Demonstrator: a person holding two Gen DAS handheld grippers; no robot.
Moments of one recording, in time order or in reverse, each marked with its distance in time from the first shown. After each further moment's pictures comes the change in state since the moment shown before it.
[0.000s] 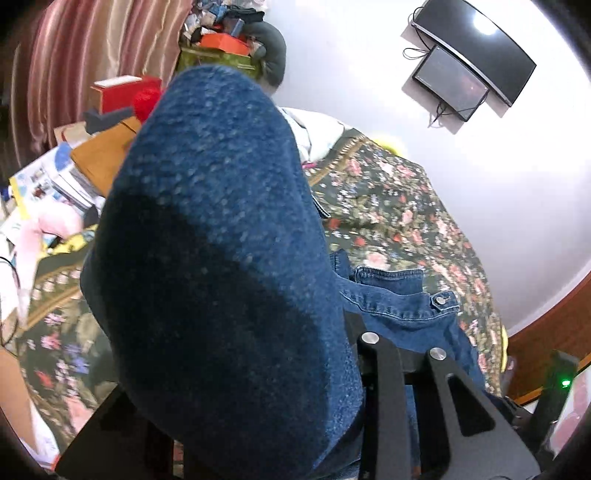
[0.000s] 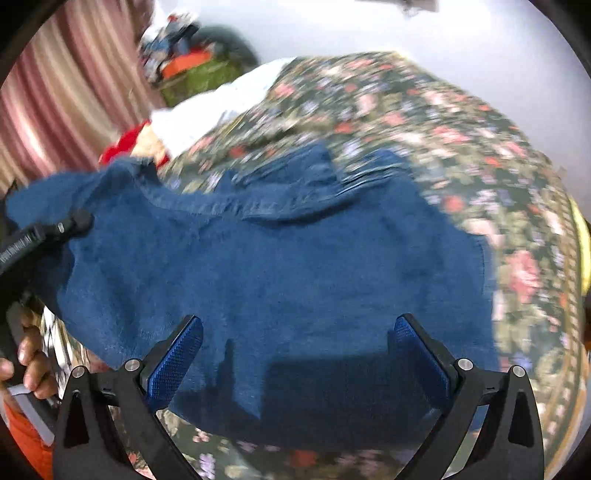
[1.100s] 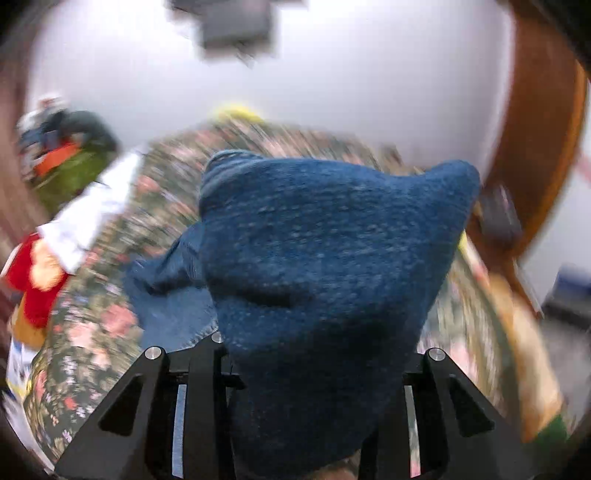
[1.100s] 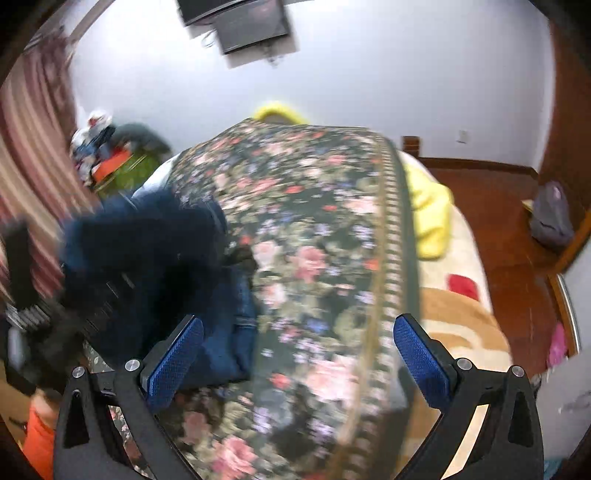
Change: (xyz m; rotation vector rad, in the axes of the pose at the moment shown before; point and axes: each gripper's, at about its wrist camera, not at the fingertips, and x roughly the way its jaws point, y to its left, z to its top) left arm 0.022 -0.276 -0.128 0.780 0.141 -0.128; right arm -0.202 -0.206 -0.091 0.406 -0.279 -0.171
